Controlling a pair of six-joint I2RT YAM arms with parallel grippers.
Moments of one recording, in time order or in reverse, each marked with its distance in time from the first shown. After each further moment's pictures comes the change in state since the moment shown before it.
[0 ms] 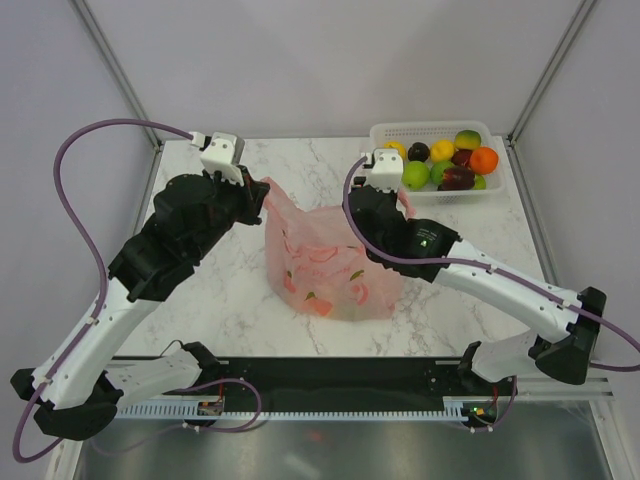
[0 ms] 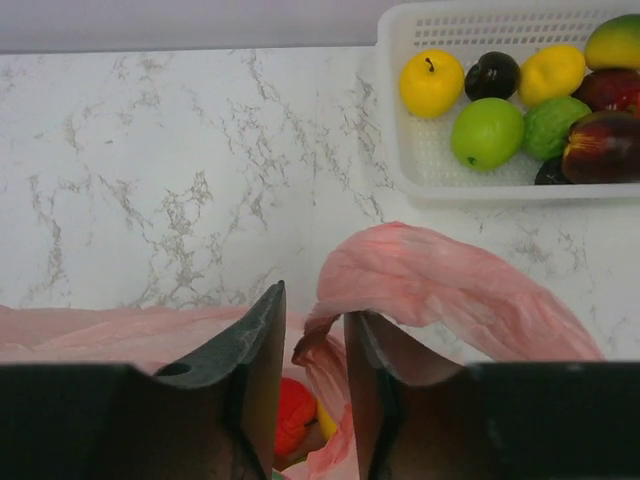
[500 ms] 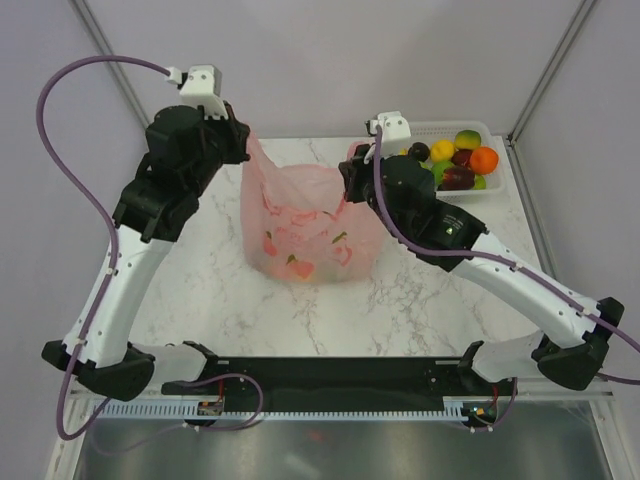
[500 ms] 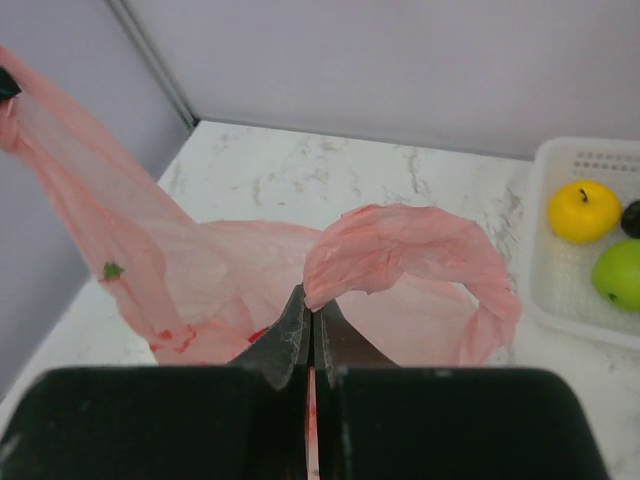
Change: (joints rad) left arm 0.205 0.248 0.299 -0.032 0.033 0.000; right arm -0.060 -0.029 0.096 0.224 -0.295 -0.188
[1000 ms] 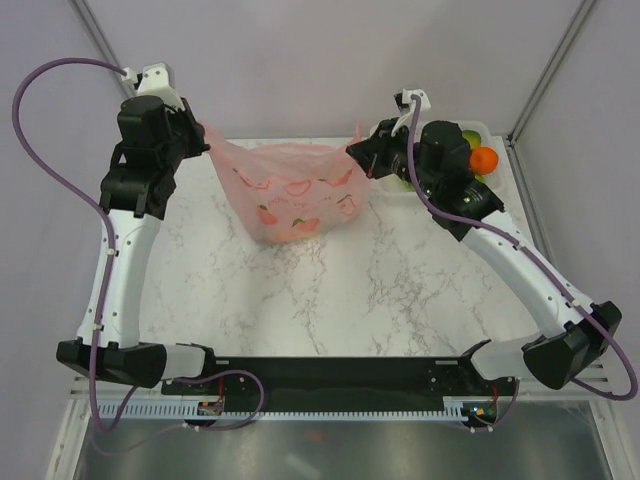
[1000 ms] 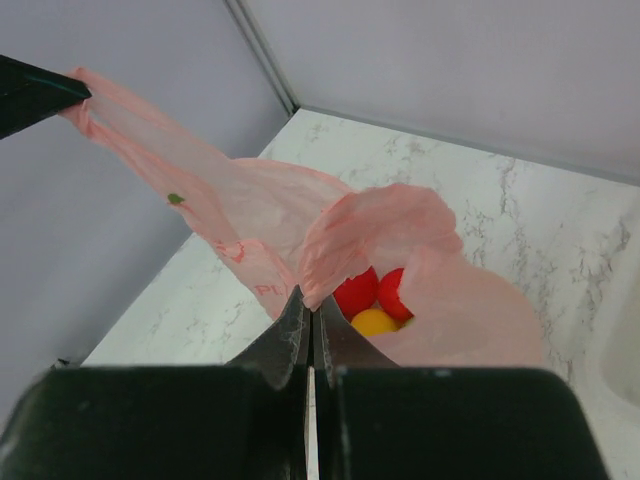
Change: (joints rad) left arm 0.367 0.072 0.032 -0.017 0.135 -0.014; right arm -0.375 0.013 -0.023 0.118 -0.700 0.064
